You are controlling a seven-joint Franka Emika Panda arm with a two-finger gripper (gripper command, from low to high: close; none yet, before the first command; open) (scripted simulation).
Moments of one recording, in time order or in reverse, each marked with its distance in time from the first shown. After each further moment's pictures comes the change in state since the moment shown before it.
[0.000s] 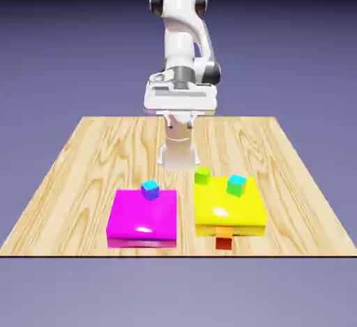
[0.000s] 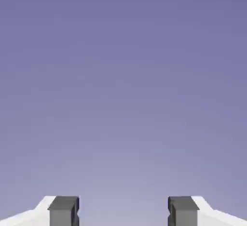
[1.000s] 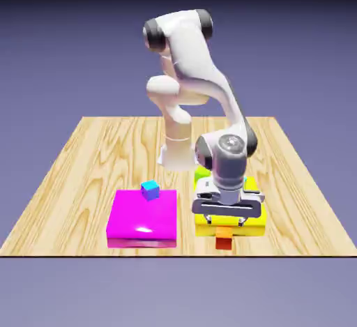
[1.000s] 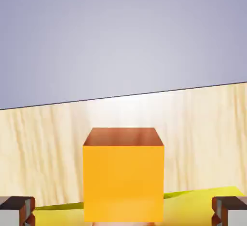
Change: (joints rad) arm -0.151 1.020 0.369 0.578 -0.236 -0.480 0.553
